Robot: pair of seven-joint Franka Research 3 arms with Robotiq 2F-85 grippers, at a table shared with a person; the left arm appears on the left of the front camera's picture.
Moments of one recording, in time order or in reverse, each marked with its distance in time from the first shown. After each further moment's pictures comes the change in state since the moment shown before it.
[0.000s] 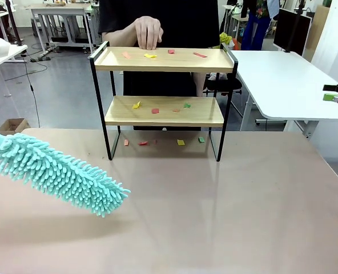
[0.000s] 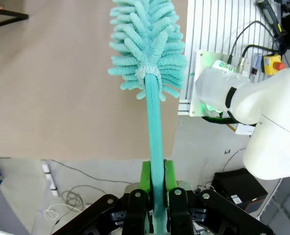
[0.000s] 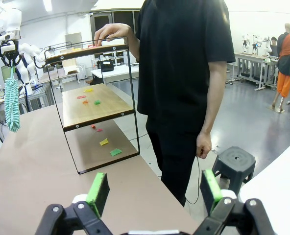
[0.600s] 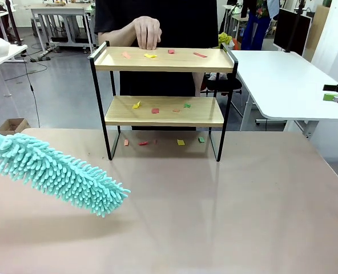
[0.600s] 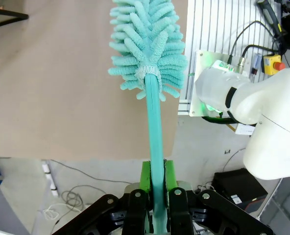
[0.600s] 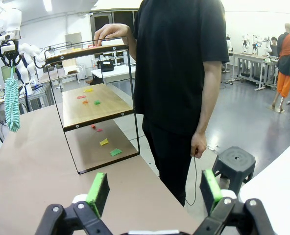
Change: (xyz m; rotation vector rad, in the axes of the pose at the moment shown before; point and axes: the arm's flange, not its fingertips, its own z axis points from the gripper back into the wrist) left arm 0.000 0.000 0.000 0.000 0.000 0.000; right arm 0.000 0.000 0.000 0.000 0.000 0.000
